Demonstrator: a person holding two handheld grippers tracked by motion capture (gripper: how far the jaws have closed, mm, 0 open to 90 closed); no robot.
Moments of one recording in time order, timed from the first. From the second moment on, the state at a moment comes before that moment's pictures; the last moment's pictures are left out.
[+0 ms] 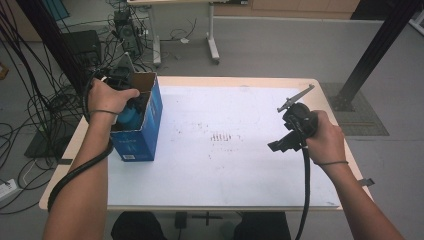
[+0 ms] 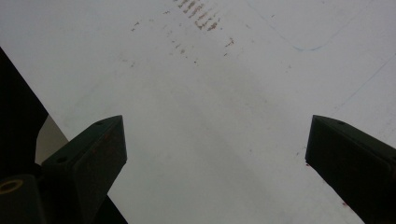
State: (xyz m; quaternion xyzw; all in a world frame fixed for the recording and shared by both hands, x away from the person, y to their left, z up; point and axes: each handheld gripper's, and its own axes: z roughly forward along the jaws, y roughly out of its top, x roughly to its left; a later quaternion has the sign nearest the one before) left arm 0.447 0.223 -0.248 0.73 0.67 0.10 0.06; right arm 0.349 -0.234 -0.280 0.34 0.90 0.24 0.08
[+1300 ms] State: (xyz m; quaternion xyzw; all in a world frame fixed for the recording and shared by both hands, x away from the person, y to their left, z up) left arm 0.448 0.225 -0.265 0.73 0.68 0.10 0.05; right arm 0.350 -0.235 -0.281 0.35 0.90 0.24 0.08
